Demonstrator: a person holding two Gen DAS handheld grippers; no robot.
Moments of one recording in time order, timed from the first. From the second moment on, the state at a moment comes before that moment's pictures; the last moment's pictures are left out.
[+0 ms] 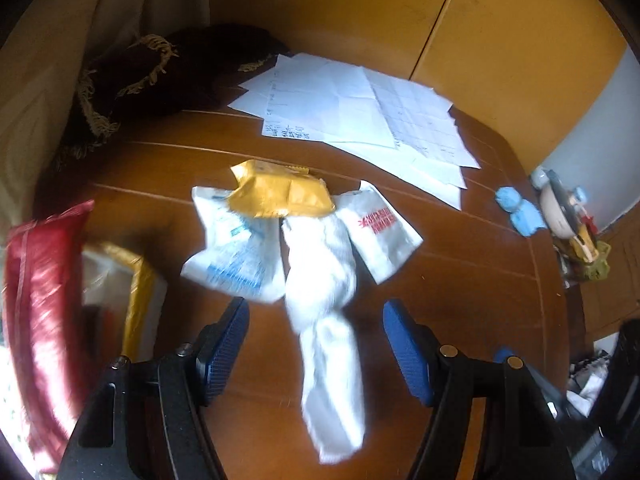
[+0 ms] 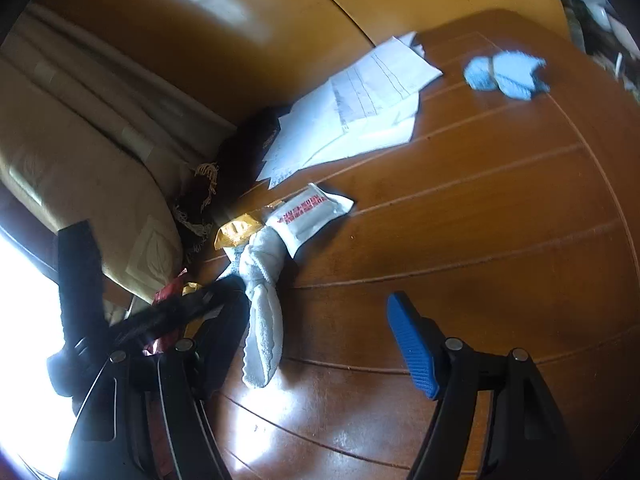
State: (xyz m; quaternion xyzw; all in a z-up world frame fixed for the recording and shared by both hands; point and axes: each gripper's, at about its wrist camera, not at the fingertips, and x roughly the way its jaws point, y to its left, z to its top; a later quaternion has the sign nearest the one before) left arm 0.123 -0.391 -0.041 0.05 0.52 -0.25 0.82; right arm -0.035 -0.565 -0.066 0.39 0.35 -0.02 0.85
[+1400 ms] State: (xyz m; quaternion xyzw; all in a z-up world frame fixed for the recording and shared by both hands) left arm 0.034 -0.284 -0.062 0.00 0.54 -0.31 0.78; right arm 0.100 -0.532 -0.072 0.25 0.47 -0.09 0.84
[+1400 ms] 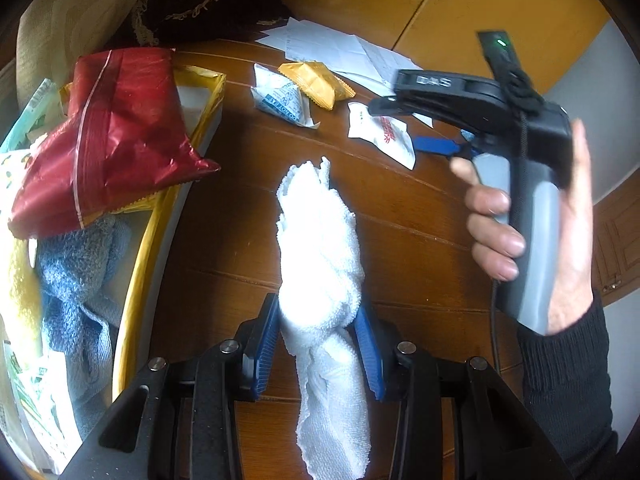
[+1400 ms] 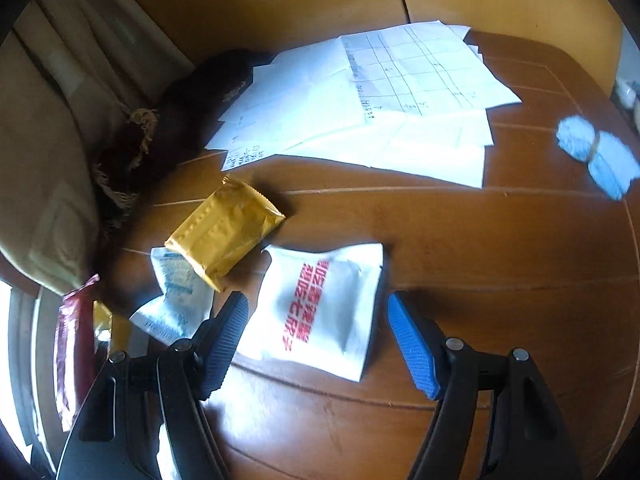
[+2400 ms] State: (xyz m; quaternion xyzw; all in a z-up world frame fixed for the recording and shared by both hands) left arm -0.001 -0.278 -0.049 0.02 0.53 -0.30 0.79; right arm -0.004 -0.484 -0.063 0.20 0.43 -0.04 0.88
